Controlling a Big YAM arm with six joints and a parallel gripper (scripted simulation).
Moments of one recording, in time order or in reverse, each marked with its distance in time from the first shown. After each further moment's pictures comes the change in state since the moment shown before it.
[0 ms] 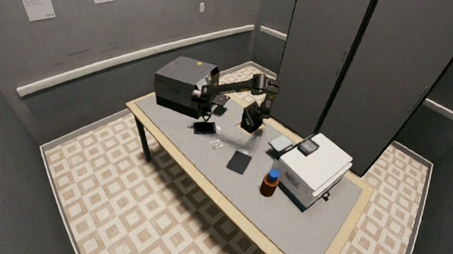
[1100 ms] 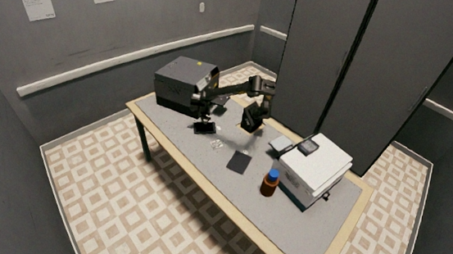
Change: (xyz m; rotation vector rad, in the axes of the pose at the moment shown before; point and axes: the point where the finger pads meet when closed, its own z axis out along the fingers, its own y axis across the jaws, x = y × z) arm -0.004 -0.001 0.029 -0.015 0.004 0.002
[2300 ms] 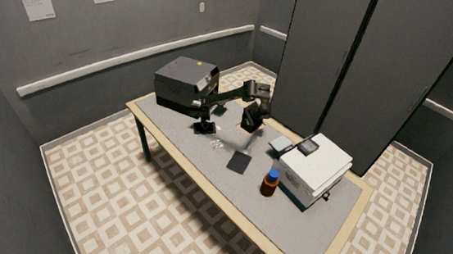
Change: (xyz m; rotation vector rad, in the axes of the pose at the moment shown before) arm 0.000 -0.002 0.049 -0.004 -0.006 0.004
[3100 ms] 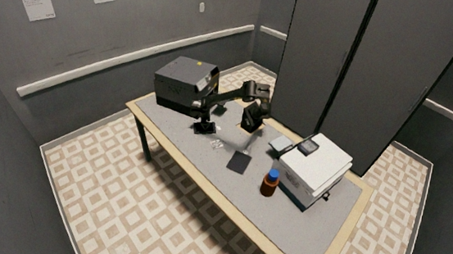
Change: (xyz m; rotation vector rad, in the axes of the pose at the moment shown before) arm 0.001 0.000 0.004 0.001 0.004 0.002
